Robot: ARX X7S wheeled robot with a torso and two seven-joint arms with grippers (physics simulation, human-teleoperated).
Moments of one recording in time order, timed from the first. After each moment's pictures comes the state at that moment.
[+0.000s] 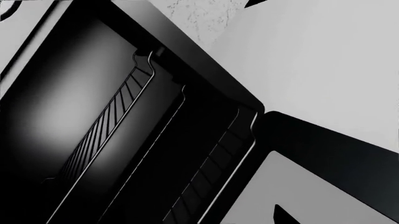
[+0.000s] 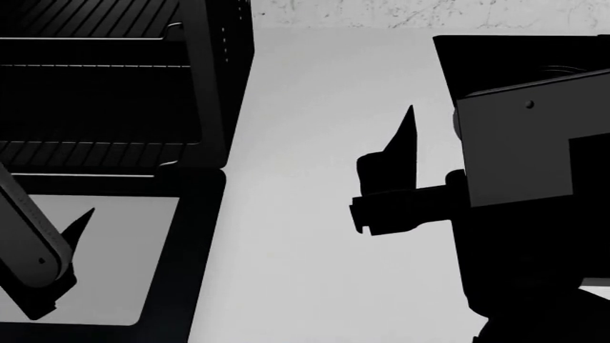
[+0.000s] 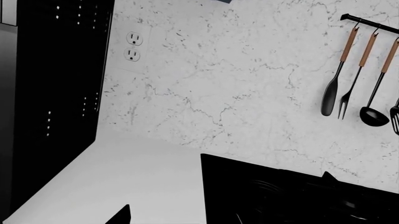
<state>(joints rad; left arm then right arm) -1.13 -0.97 0.80 0.63 -0.65 -1.07 -0.02 0.91 0.57 -0.11 -0.70 1.19 1.32 0.87</state>
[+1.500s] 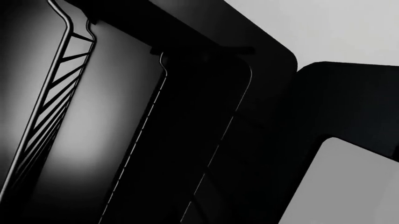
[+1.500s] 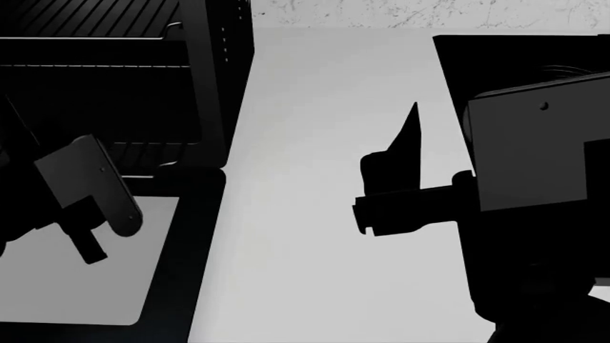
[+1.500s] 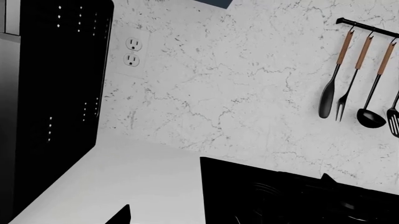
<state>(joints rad) -1.18 -0.67 1.10 -0.11 -0.17 -0.64 0.20 0.92 0.61 -0.11 -0.71 1.27 1.29 0.92</state>
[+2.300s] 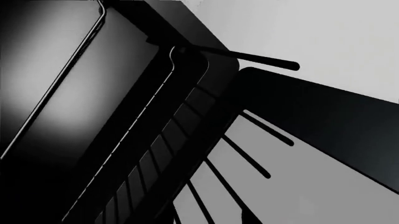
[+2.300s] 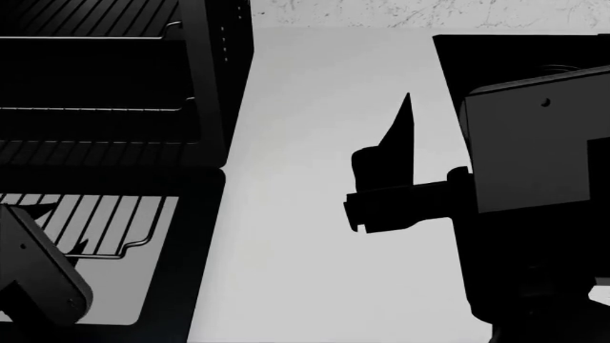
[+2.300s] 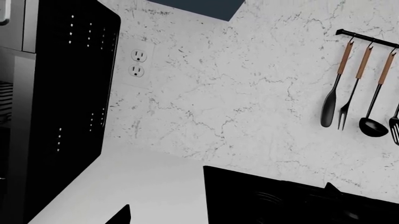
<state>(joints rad) -0.93 -0.94 0.79 0.60 -0.57 -1.05 -0.07 0.95 0.61 -0.12 -0.72 1.33 1.27 0.96</state>
